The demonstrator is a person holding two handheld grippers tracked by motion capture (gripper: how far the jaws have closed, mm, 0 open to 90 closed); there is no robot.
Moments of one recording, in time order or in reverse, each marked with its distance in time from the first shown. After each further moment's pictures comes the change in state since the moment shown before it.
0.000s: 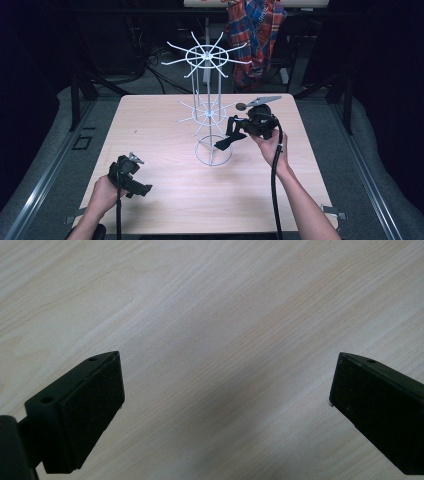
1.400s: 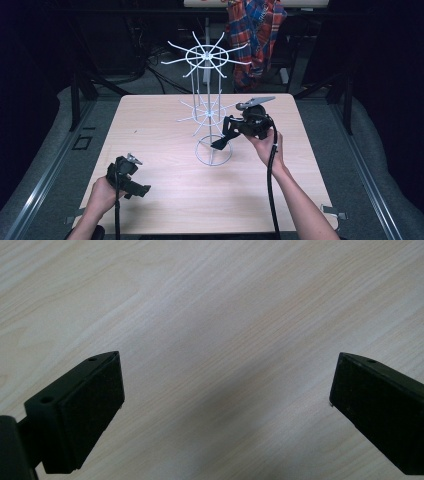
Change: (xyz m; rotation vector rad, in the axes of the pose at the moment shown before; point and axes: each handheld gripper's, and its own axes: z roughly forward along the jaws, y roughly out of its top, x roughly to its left) left arm 0.001 -0.004 -0.001 -0.007 0.007 -0.014; right arm 0.008 0.003 0.009 -0.001 0.001 -0.026
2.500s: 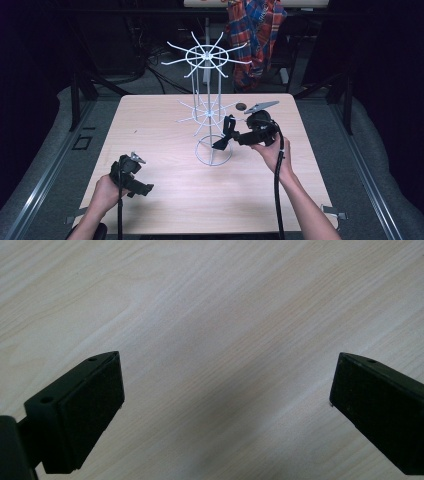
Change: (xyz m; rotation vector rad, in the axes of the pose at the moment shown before) left arm -0.003 0.007 0.003 0.000 -0.010 0.024; right arm 0.005 -0.013 -0.020 0.093 -0.014 0.000
